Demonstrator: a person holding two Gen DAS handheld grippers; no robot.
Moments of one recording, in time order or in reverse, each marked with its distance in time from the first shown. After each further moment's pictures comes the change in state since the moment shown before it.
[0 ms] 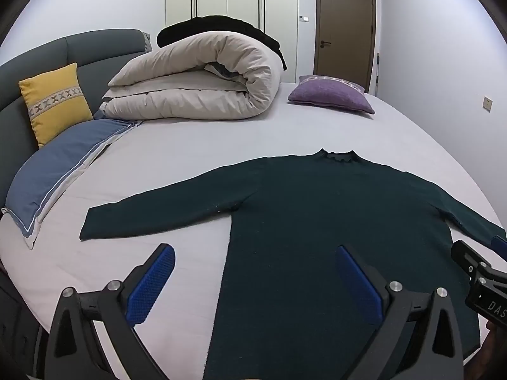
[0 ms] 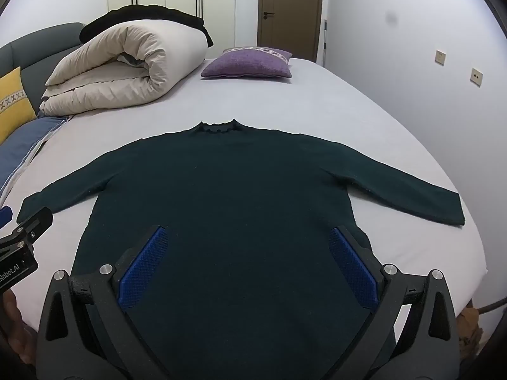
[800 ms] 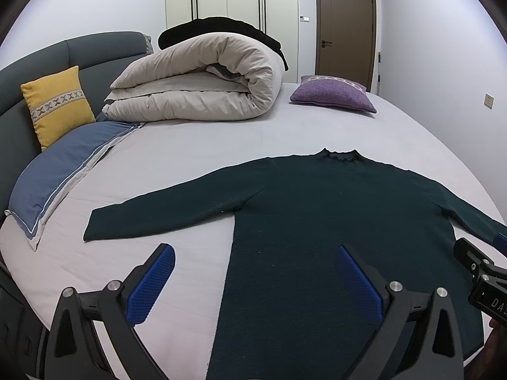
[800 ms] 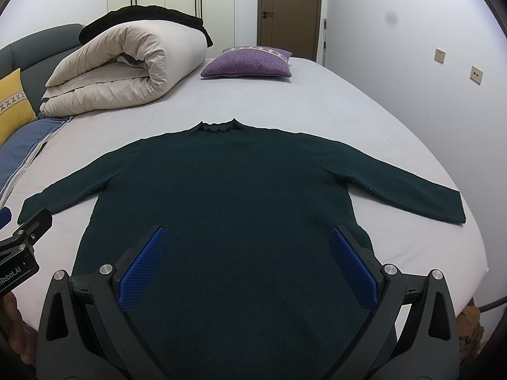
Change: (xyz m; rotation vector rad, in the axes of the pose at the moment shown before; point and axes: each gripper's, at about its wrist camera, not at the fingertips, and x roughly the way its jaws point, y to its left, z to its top) left arm 0.000 -0.002 -0.003 0.007 -0.007 0.016; right arm 0.000 0.002 -0.001 0.007 0.000 0.000
